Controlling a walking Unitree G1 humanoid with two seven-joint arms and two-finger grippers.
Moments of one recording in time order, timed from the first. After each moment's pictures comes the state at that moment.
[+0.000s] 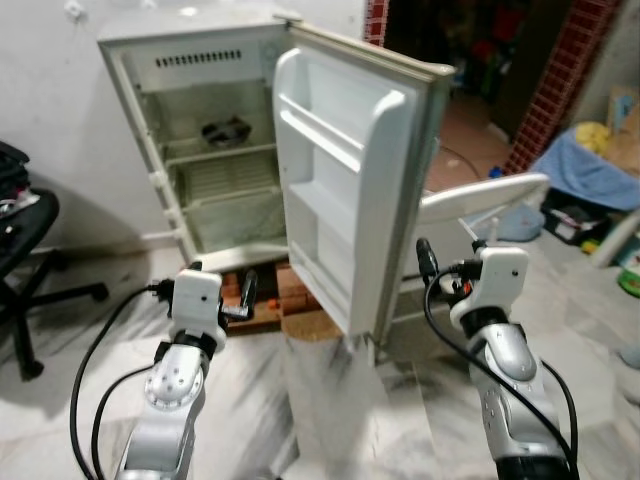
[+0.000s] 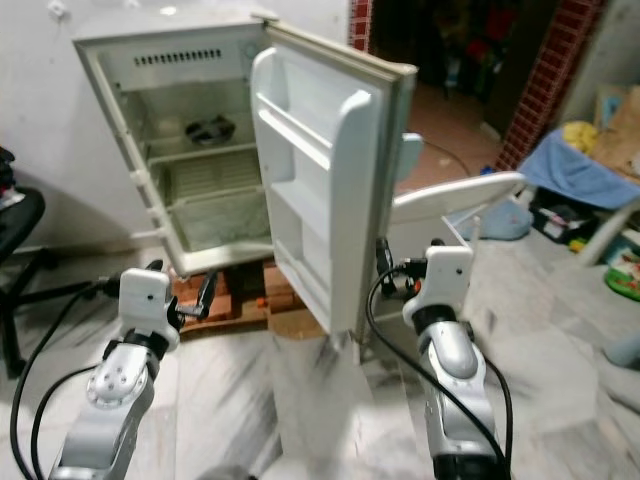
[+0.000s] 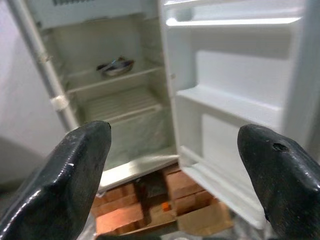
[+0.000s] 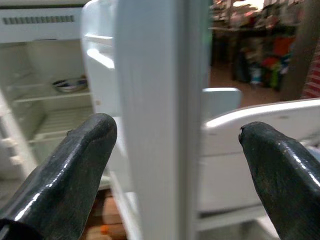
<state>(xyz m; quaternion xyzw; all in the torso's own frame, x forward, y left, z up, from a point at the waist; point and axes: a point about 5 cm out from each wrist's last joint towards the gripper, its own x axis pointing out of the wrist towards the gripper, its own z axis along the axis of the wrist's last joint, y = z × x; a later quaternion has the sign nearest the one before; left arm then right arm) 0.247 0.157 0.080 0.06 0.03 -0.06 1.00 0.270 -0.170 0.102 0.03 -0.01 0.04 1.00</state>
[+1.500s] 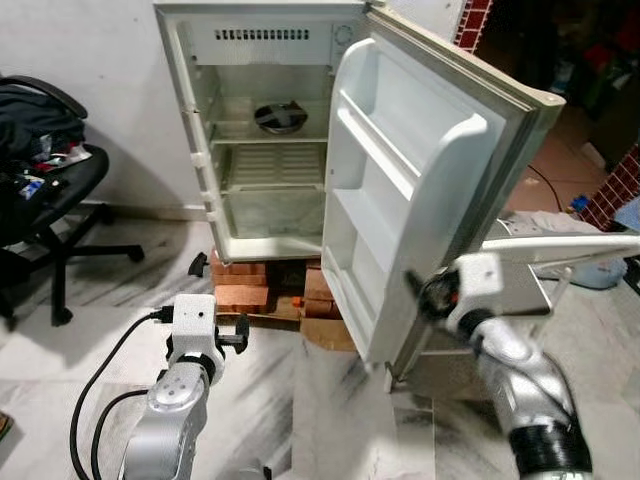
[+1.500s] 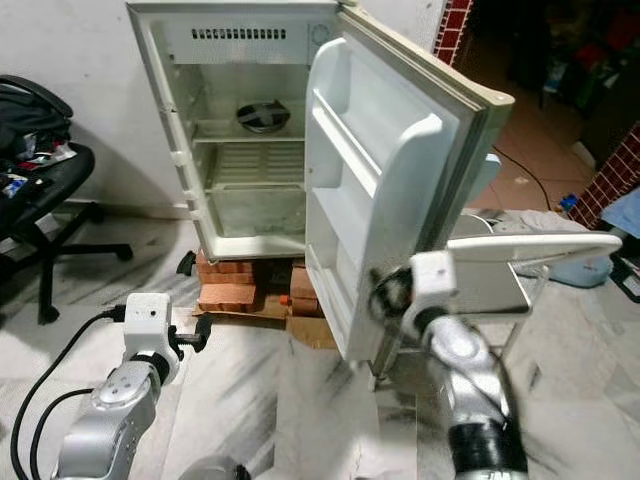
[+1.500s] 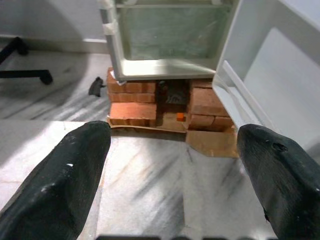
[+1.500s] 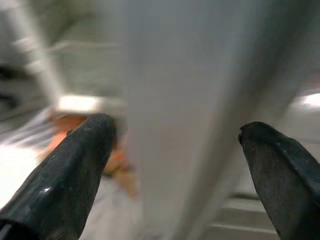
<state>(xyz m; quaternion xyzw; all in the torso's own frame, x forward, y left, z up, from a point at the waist) 0.232 0.155 0.048 0.00 0.23 -0.02 0.97 0.297 -0.205 0.078 -0.02 0.13 0.04 0.99</state>
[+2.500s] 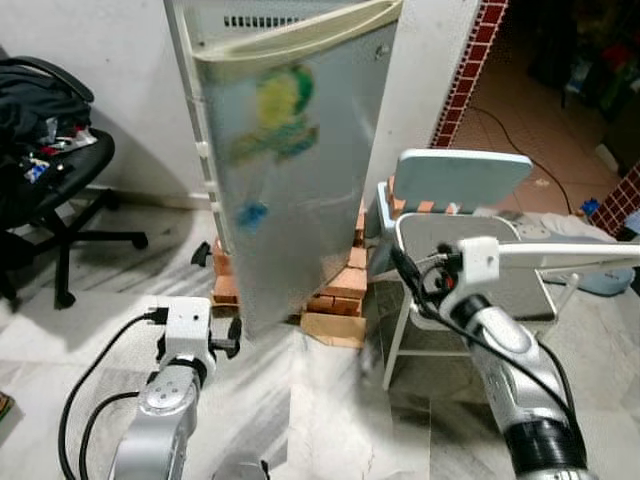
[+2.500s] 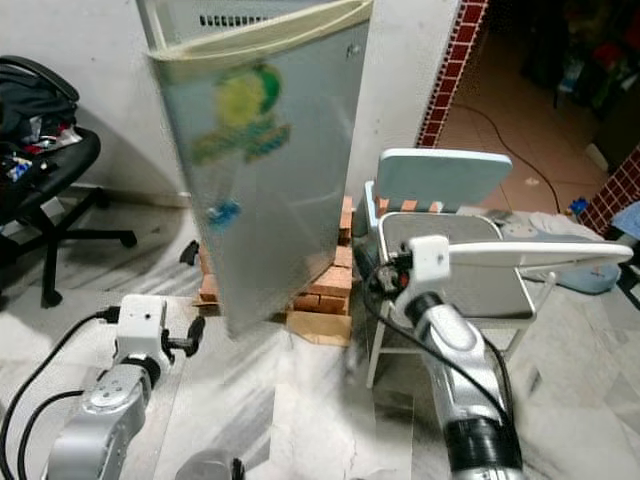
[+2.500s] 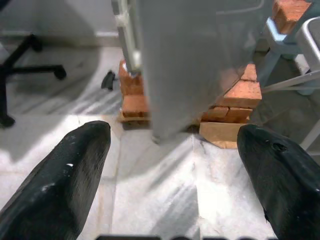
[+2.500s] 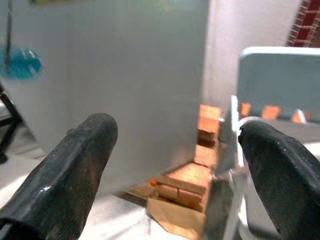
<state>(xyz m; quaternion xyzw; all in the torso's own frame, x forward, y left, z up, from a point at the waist) 0.229 0.160 0.050 0.04 0.22 -0.03 0.97 0.281 -0.181 0.080 0.04 0.08 0.12 0.99</state>
